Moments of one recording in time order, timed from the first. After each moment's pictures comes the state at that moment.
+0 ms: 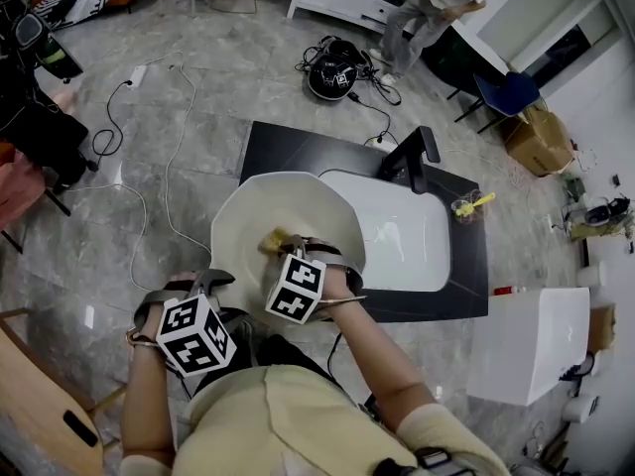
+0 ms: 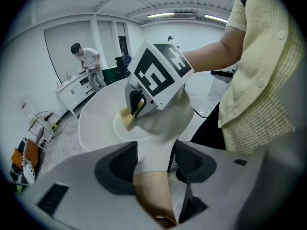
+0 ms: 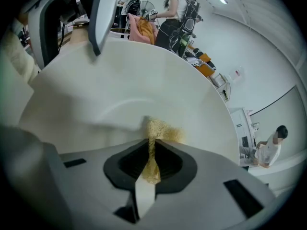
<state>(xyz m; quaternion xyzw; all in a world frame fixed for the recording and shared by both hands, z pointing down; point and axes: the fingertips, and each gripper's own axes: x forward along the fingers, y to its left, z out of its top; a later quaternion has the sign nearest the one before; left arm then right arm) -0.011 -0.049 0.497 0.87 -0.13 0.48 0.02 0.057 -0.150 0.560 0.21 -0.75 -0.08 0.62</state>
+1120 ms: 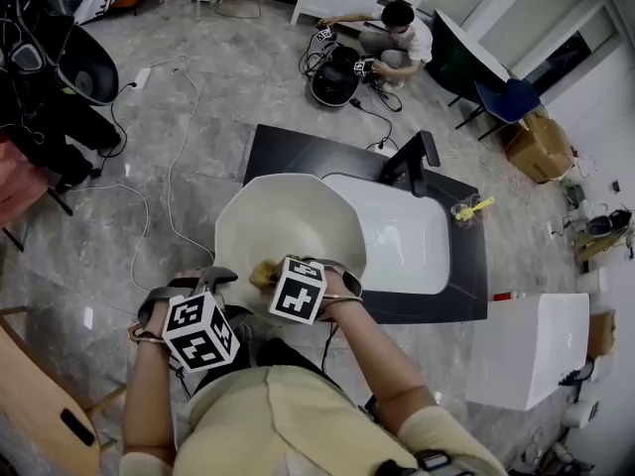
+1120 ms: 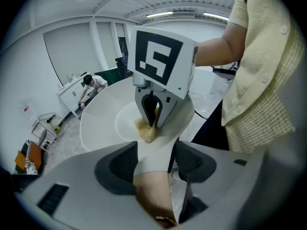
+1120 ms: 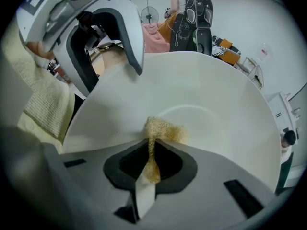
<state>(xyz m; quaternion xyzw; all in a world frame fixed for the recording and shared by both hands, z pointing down) -0.012 -0.049 0.497 0.87 -0.13 0.48 0.01 0.029 -0.077 0.560 0.06 -0.79 0.07 0.60</state>
